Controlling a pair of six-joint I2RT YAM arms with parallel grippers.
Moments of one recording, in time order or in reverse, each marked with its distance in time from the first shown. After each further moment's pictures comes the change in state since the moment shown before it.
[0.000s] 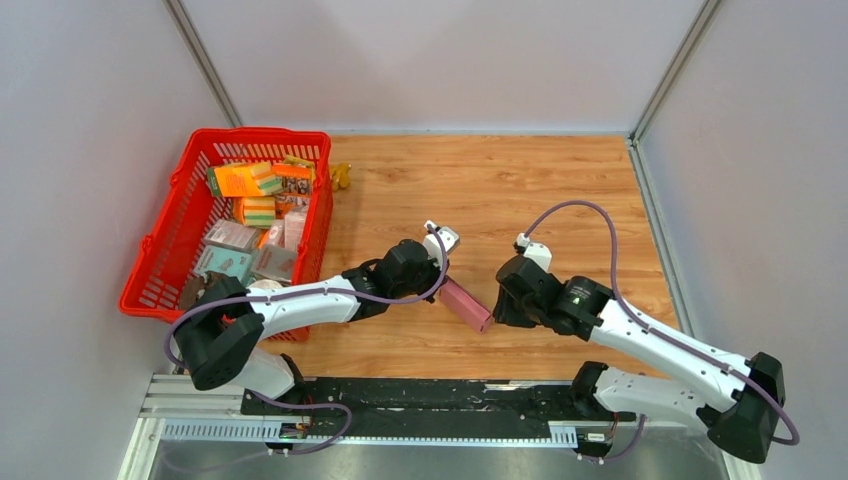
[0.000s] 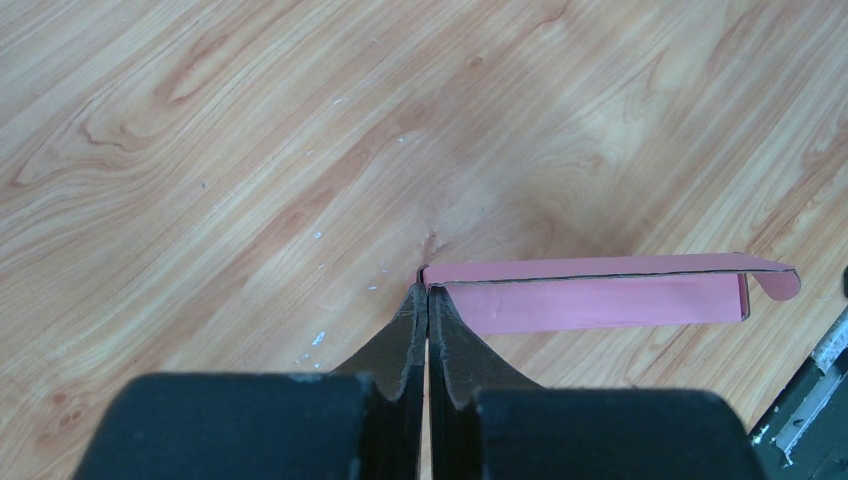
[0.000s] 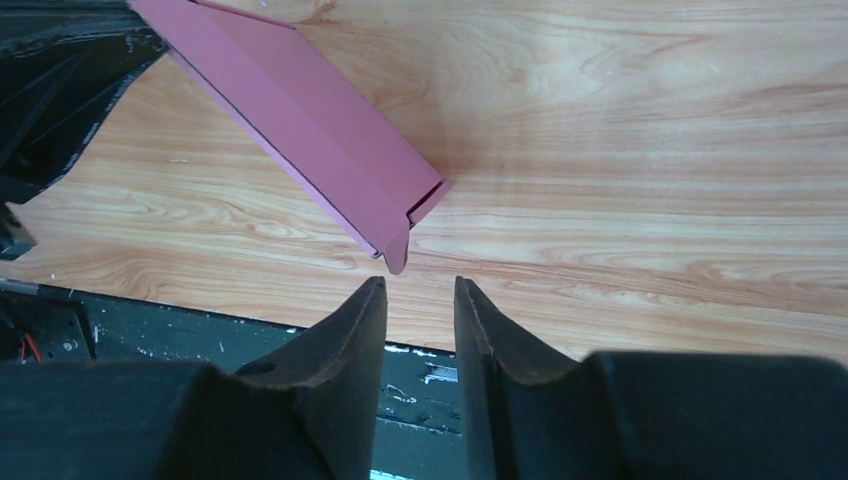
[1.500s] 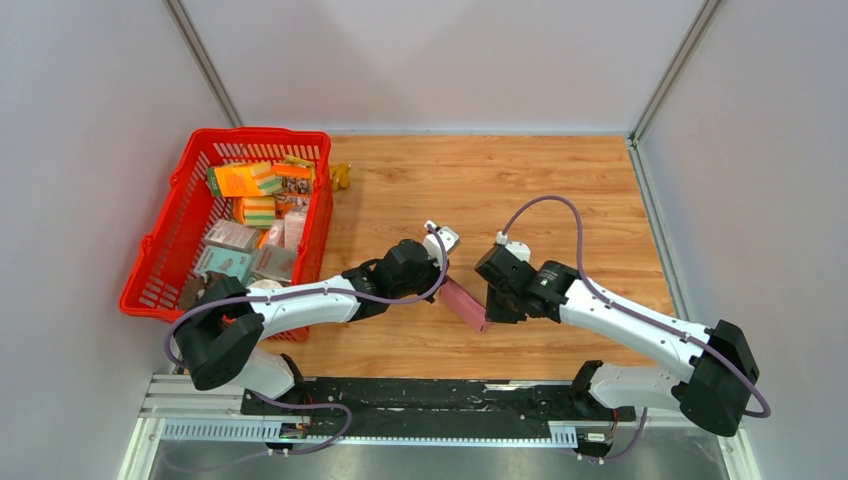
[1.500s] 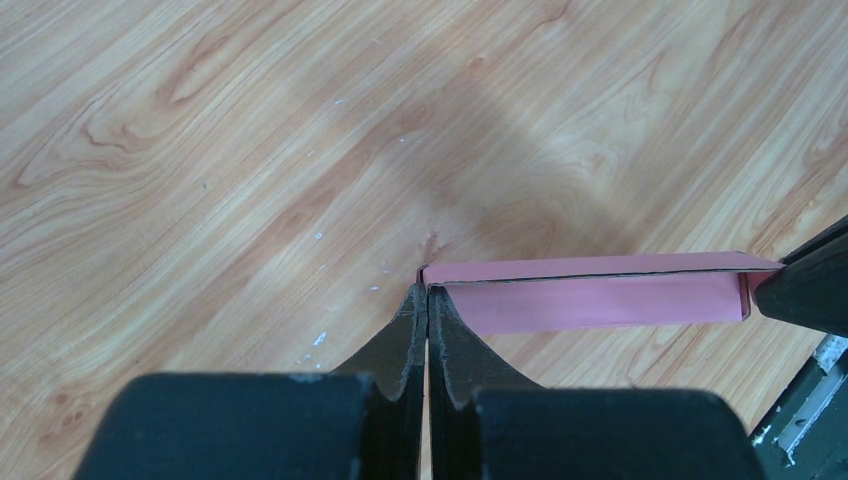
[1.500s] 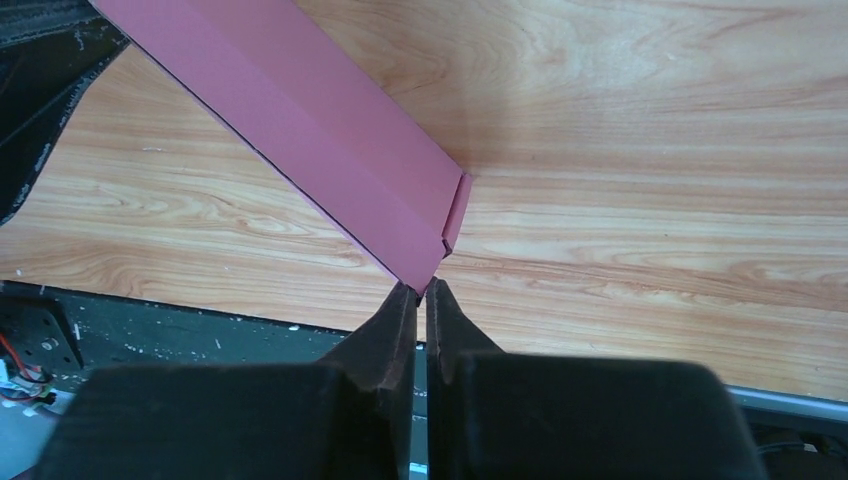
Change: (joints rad) left arm 0.000 0.000 0.000 0.001 0.000 0.004; right arm -0.028 0.218 0.066 0.019 -0.092 -0.023
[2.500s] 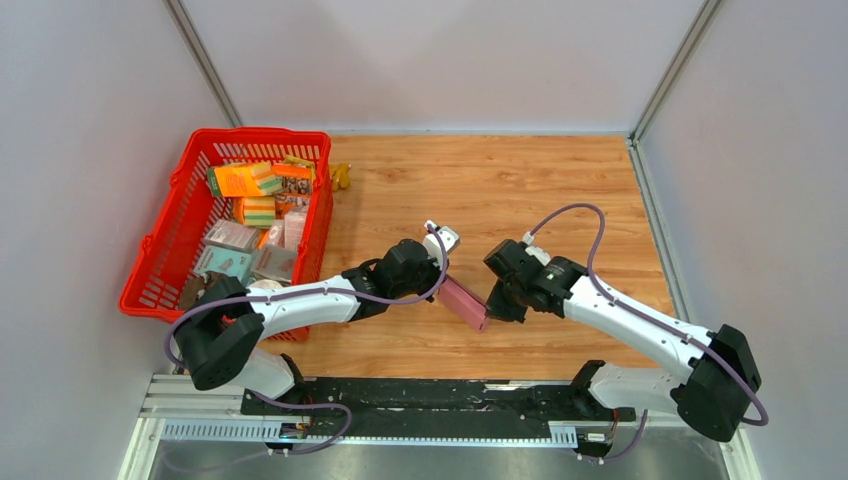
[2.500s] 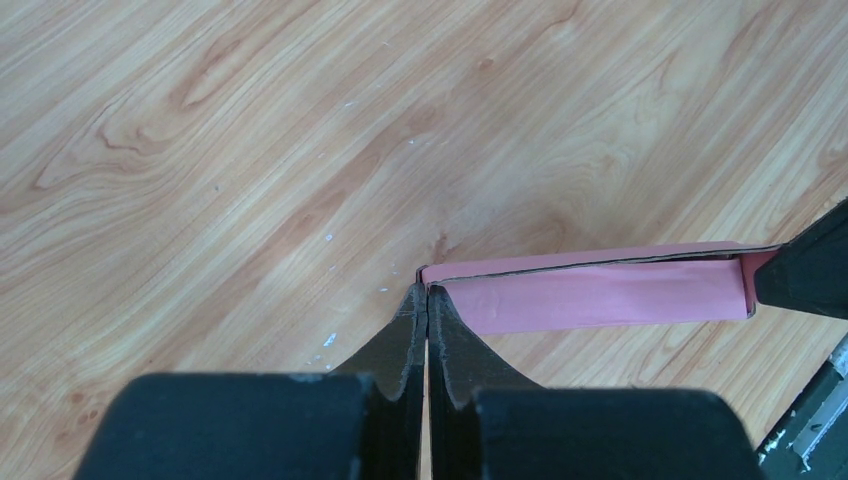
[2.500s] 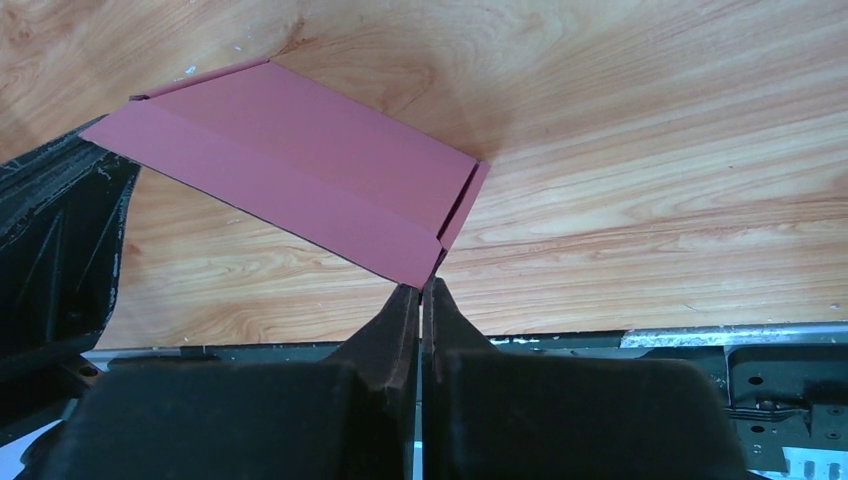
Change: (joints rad) left arm 0.000 0.000 0.000 0.001 -0.010 0.013; right arm -0.084 -0.016 -0.019 0.000 -0.057 0.327
